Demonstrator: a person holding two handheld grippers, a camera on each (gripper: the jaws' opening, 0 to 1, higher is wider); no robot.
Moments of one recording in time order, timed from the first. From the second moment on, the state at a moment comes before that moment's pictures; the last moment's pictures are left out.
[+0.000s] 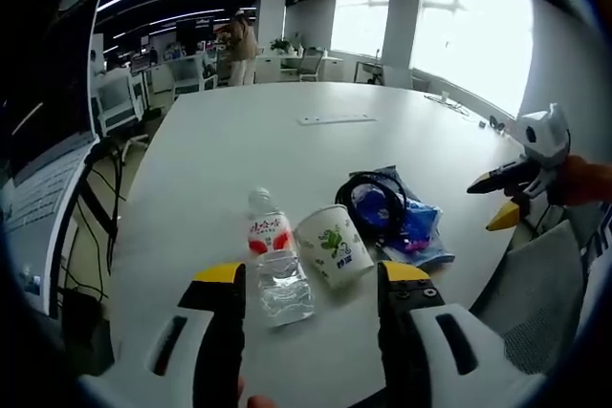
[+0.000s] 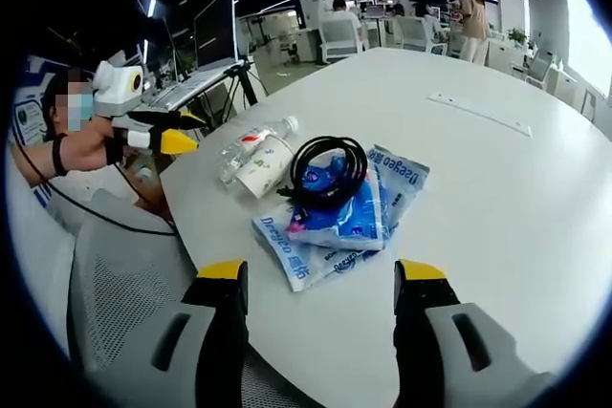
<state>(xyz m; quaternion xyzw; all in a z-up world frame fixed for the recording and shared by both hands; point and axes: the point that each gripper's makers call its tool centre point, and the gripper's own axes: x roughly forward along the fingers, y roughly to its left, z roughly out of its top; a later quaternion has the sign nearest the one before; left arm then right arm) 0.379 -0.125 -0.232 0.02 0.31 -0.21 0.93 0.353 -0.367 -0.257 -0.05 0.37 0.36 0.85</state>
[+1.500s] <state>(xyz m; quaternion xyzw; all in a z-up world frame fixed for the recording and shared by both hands) 0.420 -0.107 -0.268 0.02 0.37 -0.17 0.91 0.332 -0.376 -0.261 -0.05 0.39 0.34 0.85</state>
